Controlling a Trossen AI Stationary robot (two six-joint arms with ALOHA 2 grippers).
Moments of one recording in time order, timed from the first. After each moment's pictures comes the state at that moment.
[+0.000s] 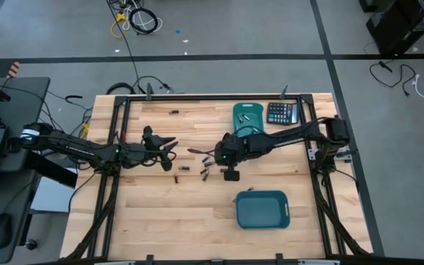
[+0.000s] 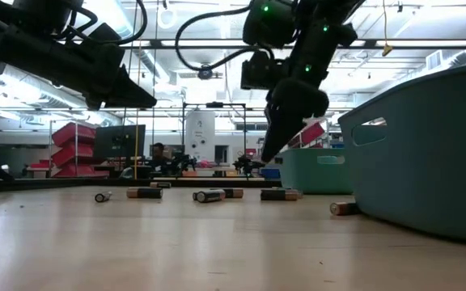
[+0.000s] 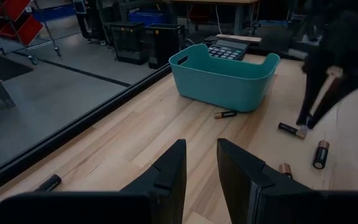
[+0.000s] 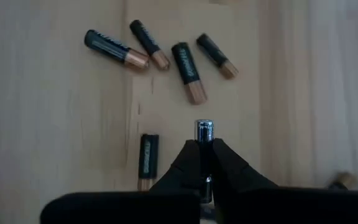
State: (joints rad) left arm -0.11 0.93 0.26 0.39 -0.67 -0.16; right arm 0.00 1.82 1.23 -0.53 0.11 0.00
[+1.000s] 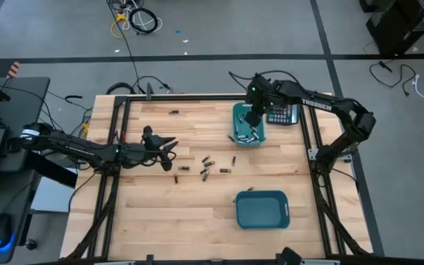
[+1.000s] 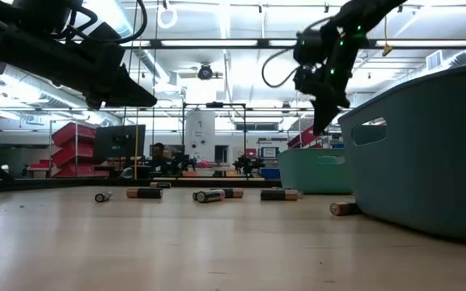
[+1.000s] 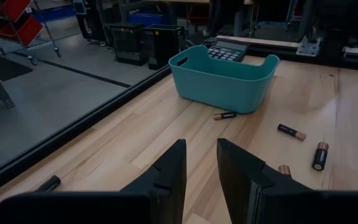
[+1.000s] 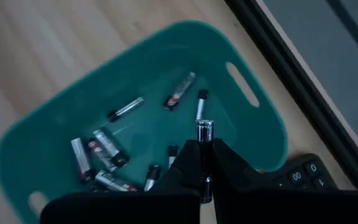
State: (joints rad) left arm -0.11 0.93 0.26 0.40 -0.67 -0.16; right arm -0.62 1.57 1.23 -0.82 0.05 0.00
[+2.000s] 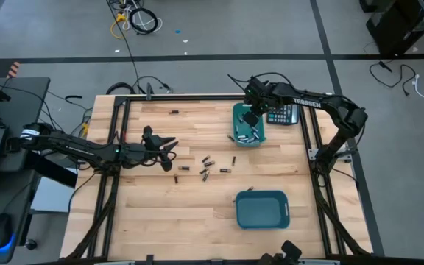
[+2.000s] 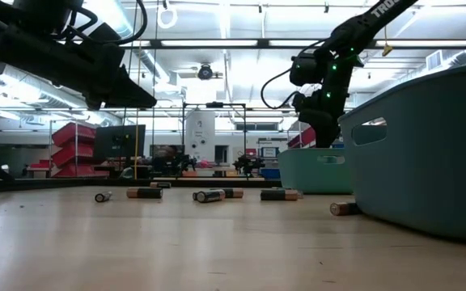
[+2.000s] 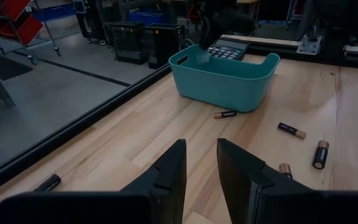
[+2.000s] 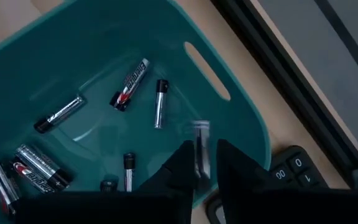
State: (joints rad) left arm -0.11 0.93 0.26 0.39 -0.67 -0.16; right arm -0.66 1.67 1.19 -0.74 0.16 0.01
